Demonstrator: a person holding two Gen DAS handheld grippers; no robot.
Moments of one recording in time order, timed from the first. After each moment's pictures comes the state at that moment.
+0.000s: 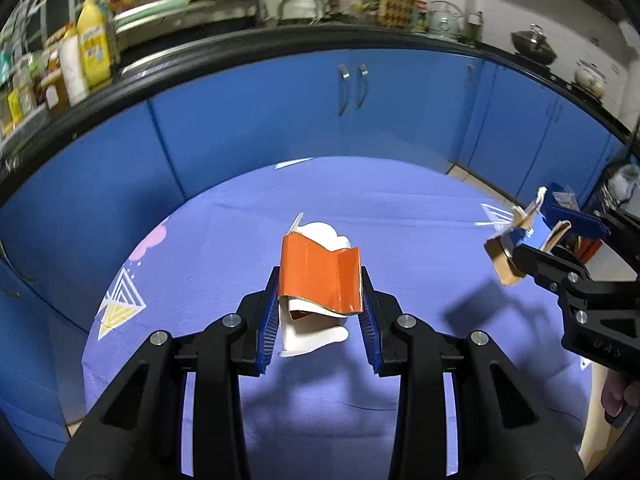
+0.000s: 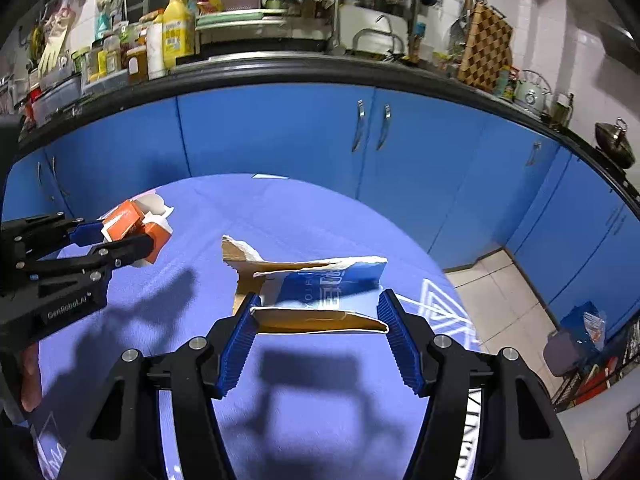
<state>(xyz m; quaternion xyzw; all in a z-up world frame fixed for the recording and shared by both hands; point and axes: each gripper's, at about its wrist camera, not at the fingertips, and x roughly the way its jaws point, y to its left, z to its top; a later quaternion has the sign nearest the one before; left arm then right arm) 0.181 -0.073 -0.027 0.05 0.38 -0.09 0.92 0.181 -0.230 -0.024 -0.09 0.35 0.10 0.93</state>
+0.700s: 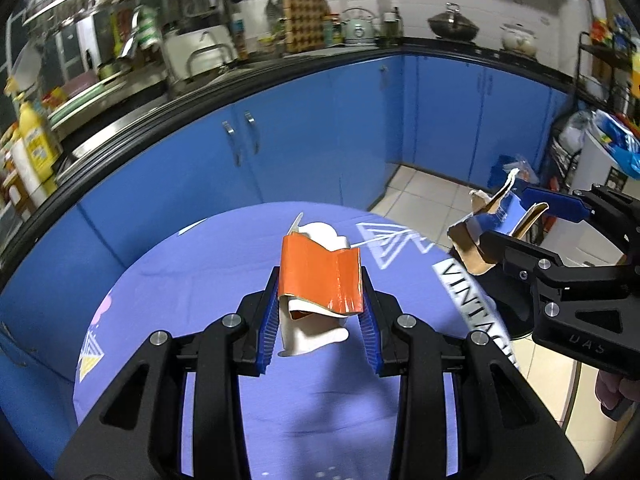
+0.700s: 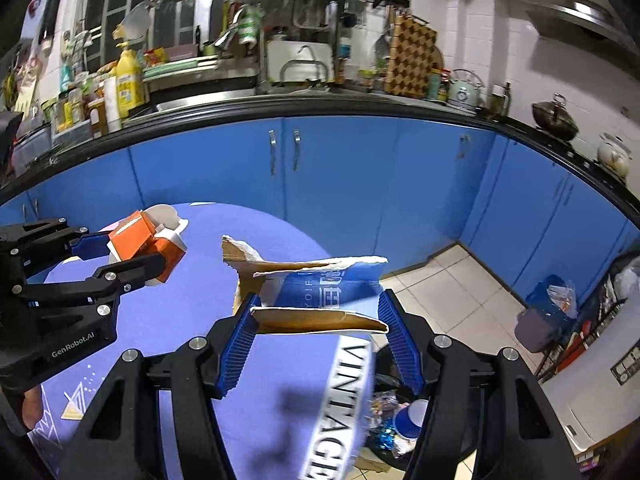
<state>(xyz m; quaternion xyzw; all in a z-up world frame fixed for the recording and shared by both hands) 0.133 -0.218 0.016 0.13 0.33 -0.18 0.92 0.111 -0.348 0.010 -0.04 0.31 0.03 0.95</state>
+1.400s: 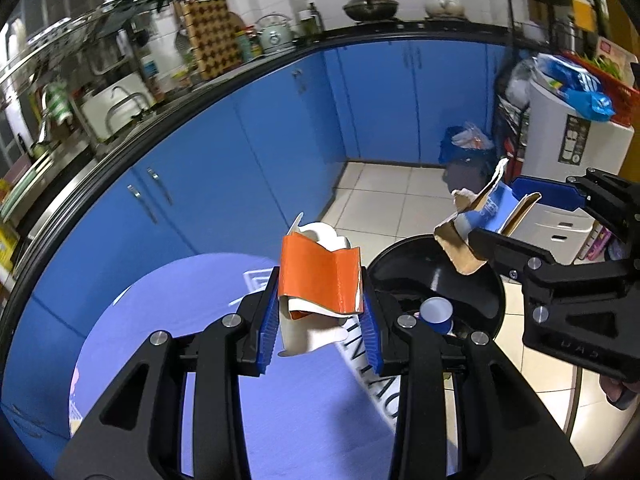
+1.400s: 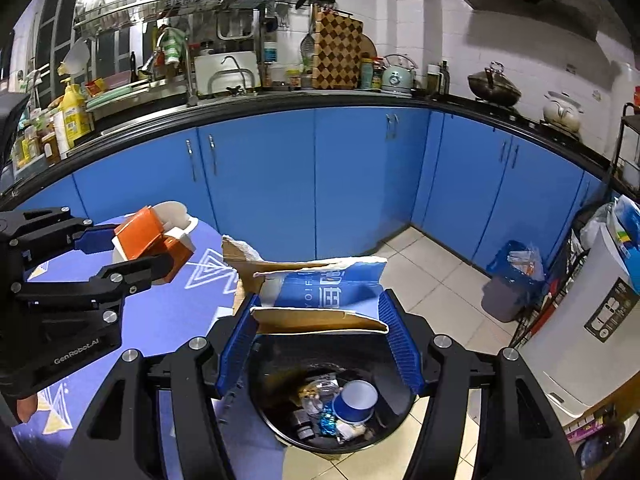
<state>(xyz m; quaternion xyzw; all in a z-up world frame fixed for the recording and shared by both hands) 0.122 -0.366 0.011 0.22 0.31 -0.25 0.89 0.074 -0.475 -0.006 0.01 0.30 -0.04 0.95</state>
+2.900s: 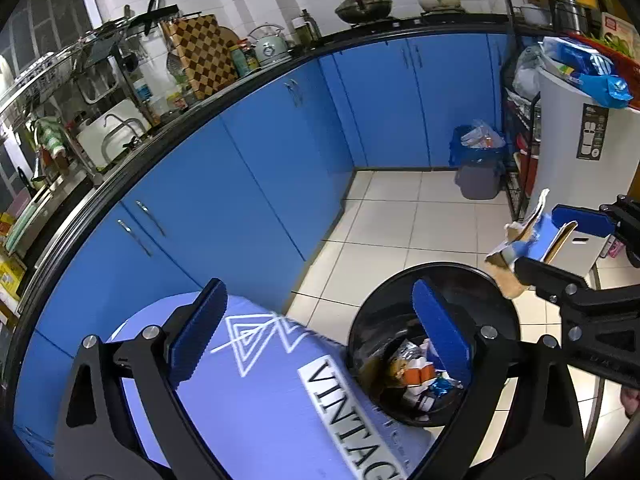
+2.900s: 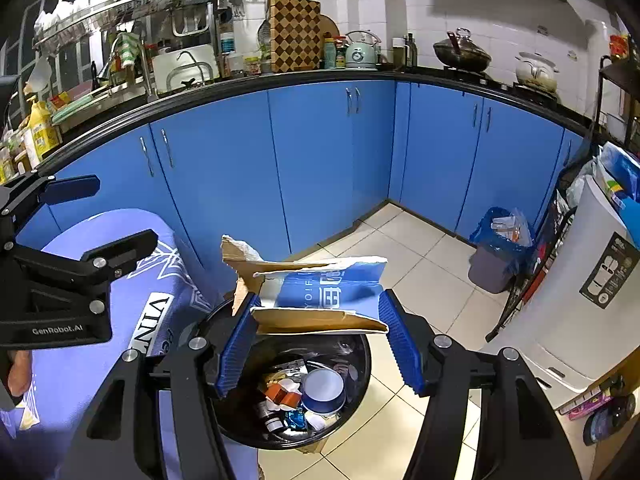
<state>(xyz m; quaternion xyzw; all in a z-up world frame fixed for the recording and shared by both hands) 0.144 -0.428 -0.006 0.26 0.28 -0.23 0.90 0.076 -0.544 -0.041 0.04 0.32 -0.07 0.94</state>
